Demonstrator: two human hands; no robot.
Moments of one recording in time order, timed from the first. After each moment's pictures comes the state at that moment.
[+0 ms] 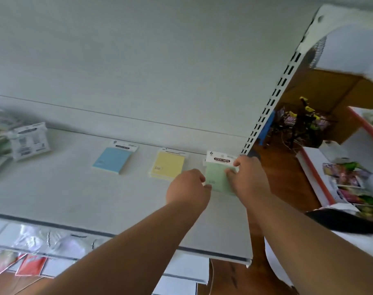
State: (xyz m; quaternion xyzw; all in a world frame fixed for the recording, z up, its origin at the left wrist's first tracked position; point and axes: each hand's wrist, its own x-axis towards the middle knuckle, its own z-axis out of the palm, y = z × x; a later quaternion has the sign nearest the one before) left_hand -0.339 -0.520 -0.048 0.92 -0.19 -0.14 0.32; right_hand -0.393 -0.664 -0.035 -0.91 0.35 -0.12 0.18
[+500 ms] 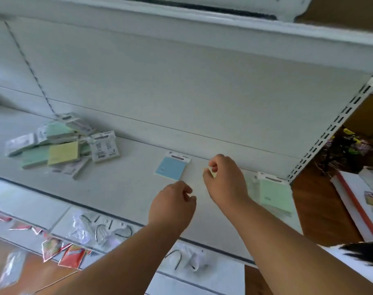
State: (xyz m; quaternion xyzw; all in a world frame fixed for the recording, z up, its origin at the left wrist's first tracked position) left_hand -0.298 -0.349 -0.032 0.93 -0.13 -0.07 0.35; right_hand -0.309 -0.487 -0.006 -0.93 0.20 -0.19 0.24
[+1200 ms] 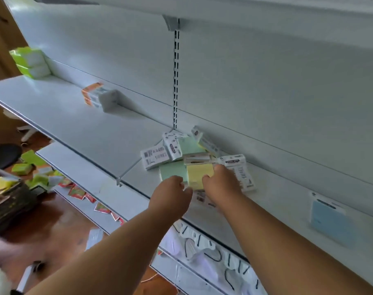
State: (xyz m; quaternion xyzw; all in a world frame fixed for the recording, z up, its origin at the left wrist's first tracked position) left_hand -0.075 -0.029 -0.041 0.91 0.04 -0.13 0.38; right_hand -0.057 -0.163 -0.039 -0.92 0.22 0.02 0.31
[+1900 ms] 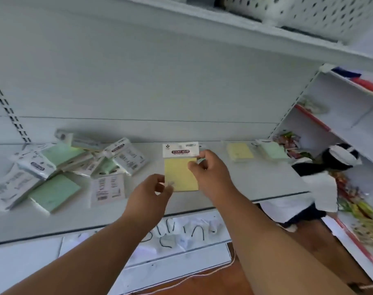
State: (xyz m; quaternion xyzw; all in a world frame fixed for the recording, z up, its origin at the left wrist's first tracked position) left_hand -0.151 -0.112 -0.024 0.81 -0.29 -0.24 0.46; right_hand -0.238 -0.256 0.004 -0.79 0.40 -0.22 0.40
